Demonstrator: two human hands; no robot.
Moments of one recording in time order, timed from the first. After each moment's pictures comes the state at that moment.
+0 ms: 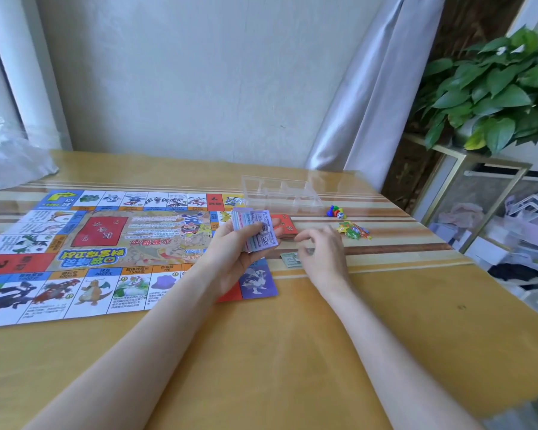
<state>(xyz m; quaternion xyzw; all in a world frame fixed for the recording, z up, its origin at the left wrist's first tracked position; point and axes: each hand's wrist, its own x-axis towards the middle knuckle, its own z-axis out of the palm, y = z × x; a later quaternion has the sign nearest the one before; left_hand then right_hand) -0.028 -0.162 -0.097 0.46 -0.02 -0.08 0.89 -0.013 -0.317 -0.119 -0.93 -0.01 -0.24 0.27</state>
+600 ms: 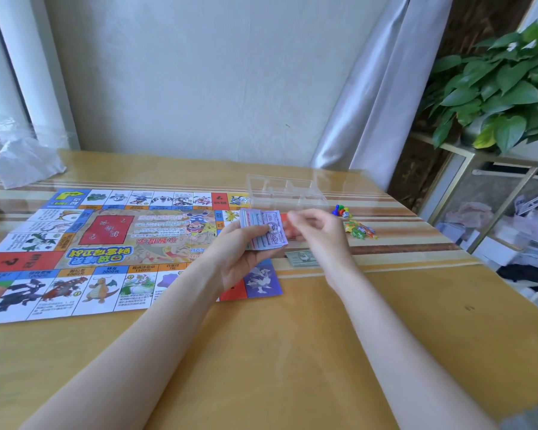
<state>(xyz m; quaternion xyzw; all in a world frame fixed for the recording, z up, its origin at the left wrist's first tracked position) -0.027 -0.157 -0.093 0.45 0.01 -0.14 0.88 -0.021 -0.299 -0.085 -0.79 -0.02 -0.15 0.59</state>
